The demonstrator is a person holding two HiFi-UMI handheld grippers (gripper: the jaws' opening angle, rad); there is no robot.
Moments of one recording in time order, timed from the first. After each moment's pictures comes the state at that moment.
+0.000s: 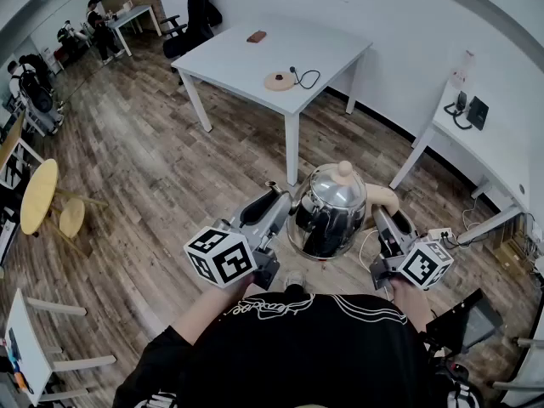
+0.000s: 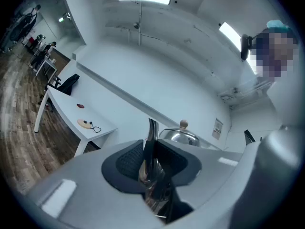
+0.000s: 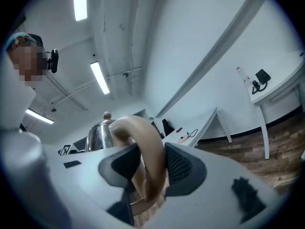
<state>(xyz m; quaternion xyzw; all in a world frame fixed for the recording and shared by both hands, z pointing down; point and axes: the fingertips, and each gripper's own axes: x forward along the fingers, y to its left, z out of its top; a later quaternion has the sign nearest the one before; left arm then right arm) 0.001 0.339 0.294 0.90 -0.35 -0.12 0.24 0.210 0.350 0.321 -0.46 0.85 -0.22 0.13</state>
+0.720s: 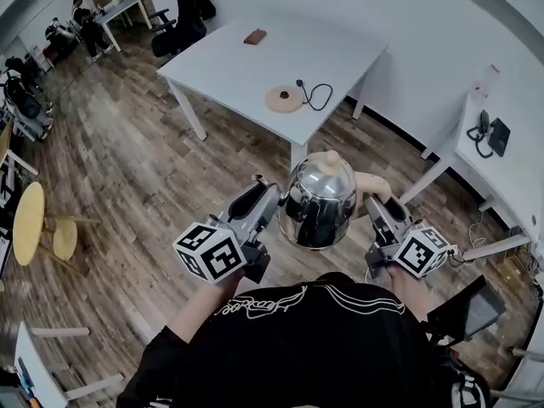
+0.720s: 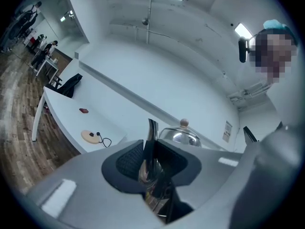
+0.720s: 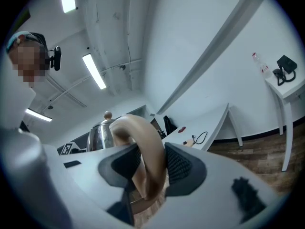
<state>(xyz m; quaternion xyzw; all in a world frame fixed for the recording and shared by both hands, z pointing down) -0.051 0.109 0.317 0.89 -0.36 -0.11 0.25 0.159 0.115 0.341 -0.44 0.86 -0.23 0.11</state>
